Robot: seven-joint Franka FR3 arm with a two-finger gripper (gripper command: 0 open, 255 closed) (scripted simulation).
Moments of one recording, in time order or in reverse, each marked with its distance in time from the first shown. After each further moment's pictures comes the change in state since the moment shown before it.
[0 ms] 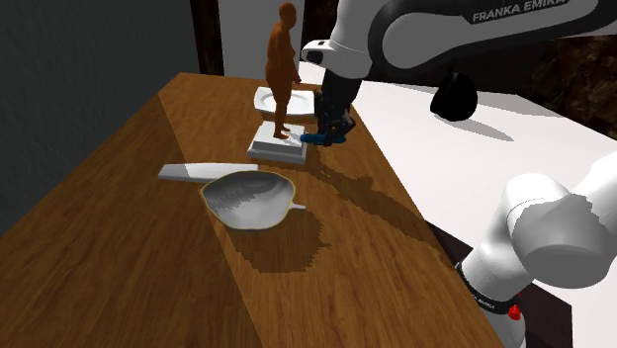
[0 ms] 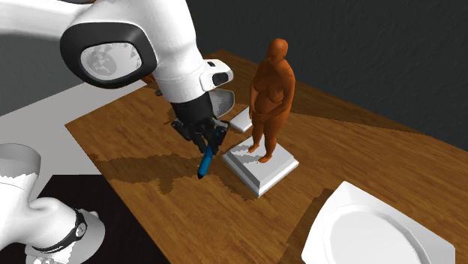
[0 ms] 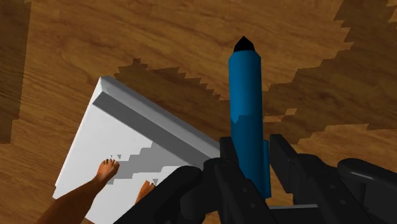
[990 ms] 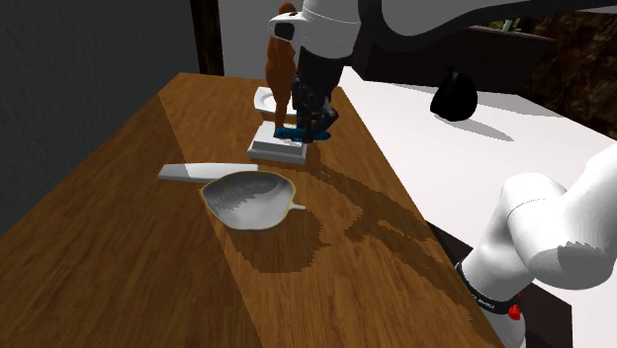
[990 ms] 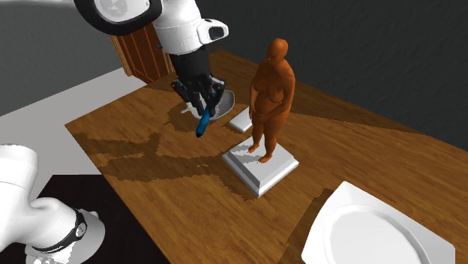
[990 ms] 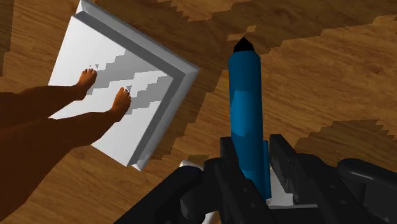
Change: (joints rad) arm 0.056 0.066 0.121 0.180 0.023 -0.128 0.154
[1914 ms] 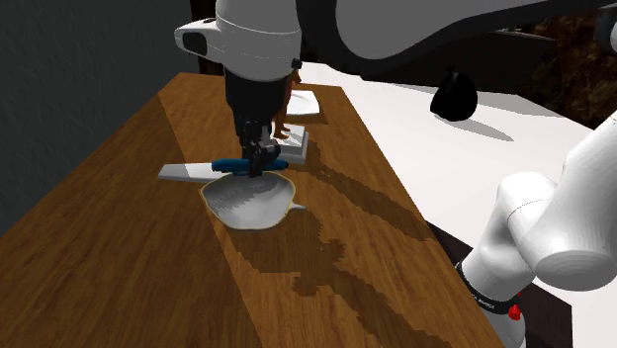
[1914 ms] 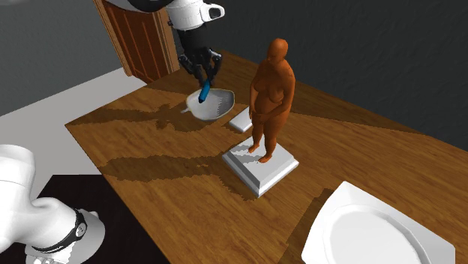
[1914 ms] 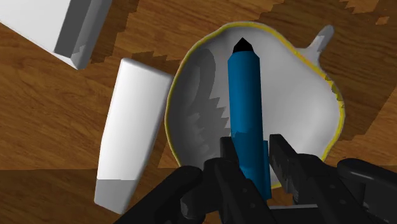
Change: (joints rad) arm 0.081 0.227 0.177 0.221 -0.038 -0.025 0.275
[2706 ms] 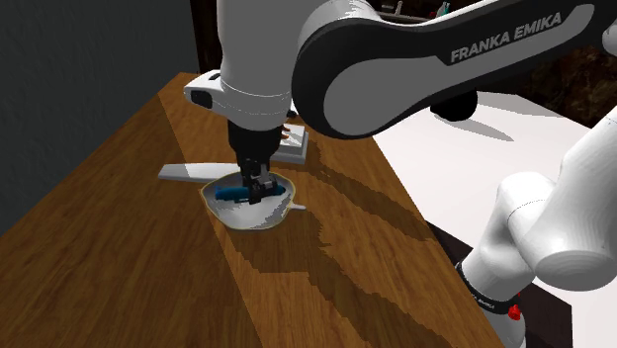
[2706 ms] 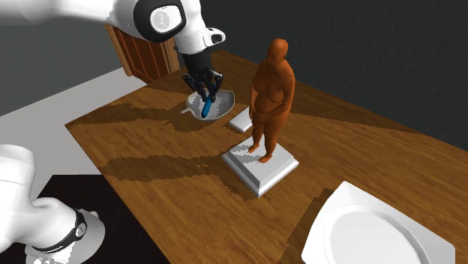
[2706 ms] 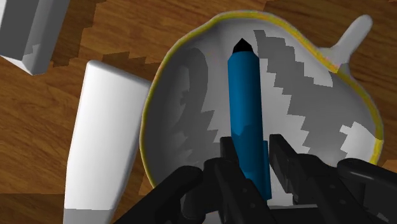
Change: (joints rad) arm 0.001 0.026 0.004 -0.128 -0.016 0.151 0.028
